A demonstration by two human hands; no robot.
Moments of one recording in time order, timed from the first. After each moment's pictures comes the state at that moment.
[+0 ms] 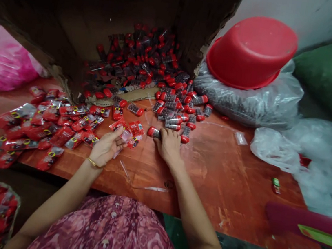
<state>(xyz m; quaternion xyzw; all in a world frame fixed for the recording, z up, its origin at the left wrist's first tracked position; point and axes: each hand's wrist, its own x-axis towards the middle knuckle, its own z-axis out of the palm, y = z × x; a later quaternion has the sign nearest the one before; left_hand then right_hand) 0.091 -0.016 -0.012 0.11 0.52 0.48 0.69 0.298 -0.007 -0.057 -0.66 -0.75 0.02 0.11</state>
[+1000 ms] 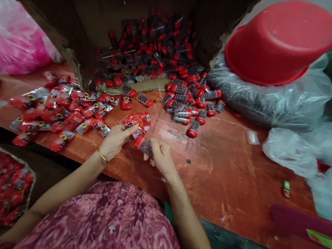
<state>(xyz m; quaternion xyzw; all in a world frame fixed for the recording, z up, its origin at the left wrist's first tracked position) 0.106 -0.037 -0.007 0.28 0.49 0.49 0.66 0.248 -0.069 -0.014 -0.53 -0.49 0.60 0.35</state>
